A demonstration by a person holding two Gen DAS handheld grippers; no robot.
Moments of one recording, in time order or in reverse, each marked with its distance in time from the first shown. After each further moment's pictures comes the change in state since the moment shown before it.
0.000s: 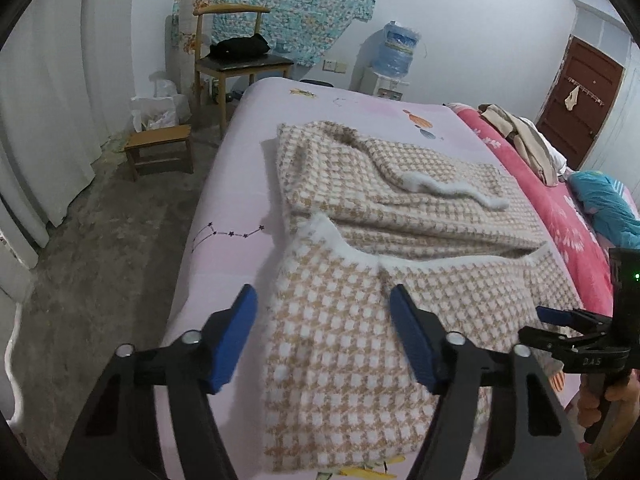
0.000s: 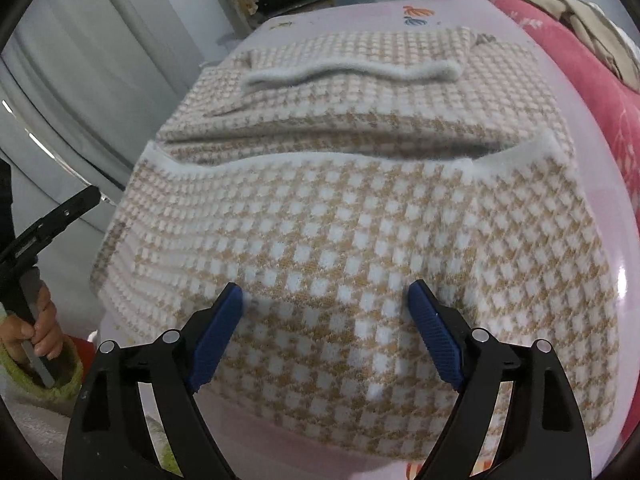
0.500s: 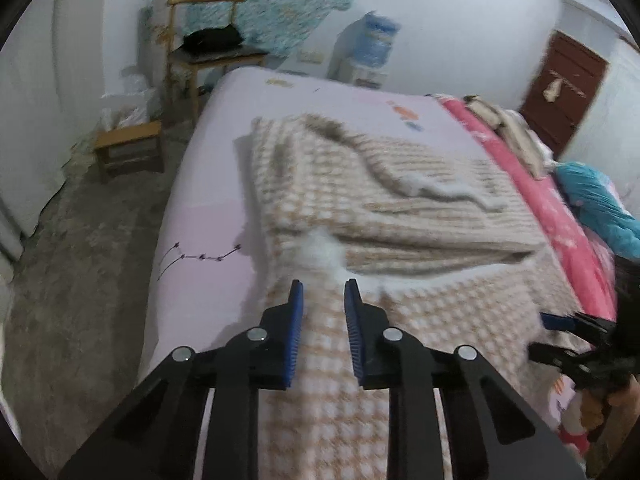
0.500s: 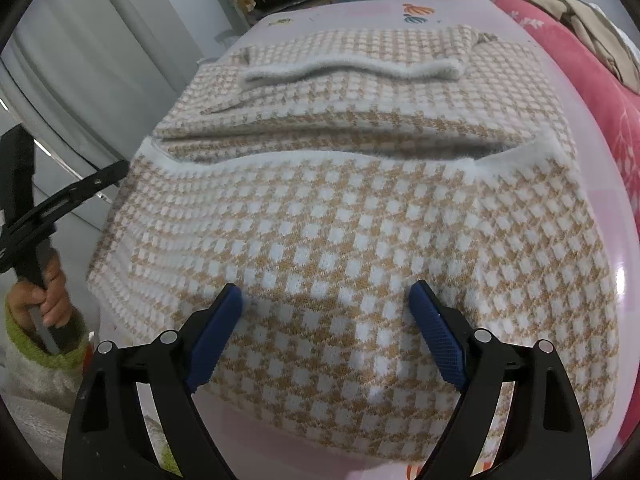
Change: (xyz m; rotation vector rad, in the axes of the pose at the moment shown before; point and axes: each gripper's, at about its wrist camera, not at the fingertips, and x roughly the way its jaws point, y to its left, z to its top) left arm 0.029 0.008 0.017 0.052 0.022 -0.114; right arm 0.003 0.005 0.003 -0.004 0.011 -0.018
